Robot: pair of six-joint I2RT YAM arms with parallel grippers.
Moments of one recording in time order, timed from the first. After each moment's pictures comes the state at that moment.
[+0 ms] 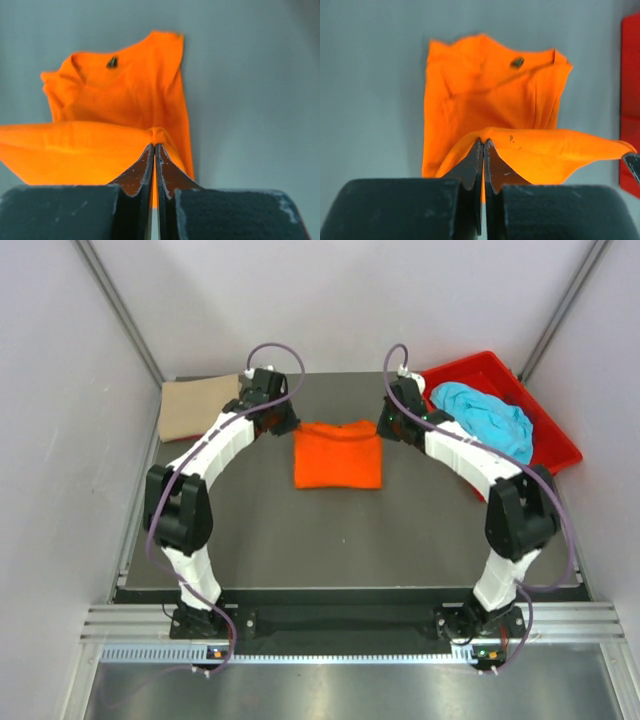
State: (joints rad) left arm -0.35 1.81 1.53 -0.48 0.00 -0.68; right arm 0.48 1.73 1.39 -0.36 0.19 0.58
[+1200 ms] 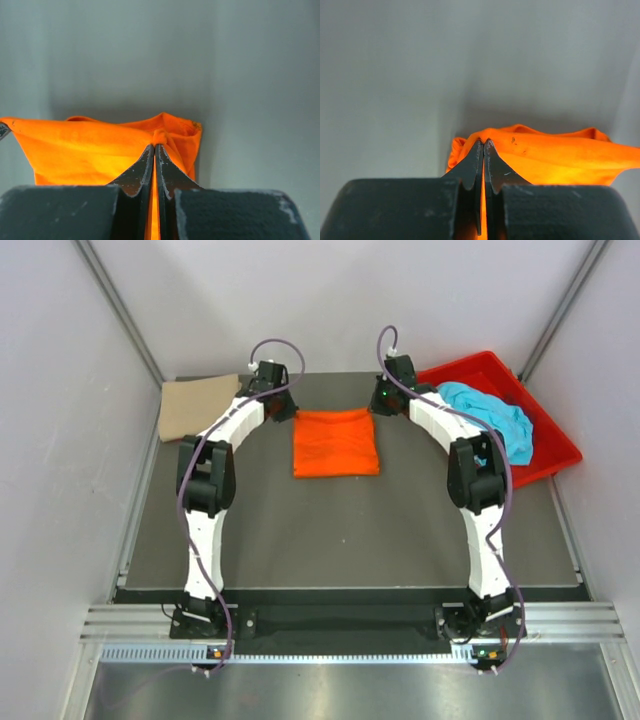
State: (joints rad) left arm -0.25 2.25 1.90 -0.41 0.00 -0.63; right arm 0.34 2.26 1.94 -0.39 -0.05 0.49
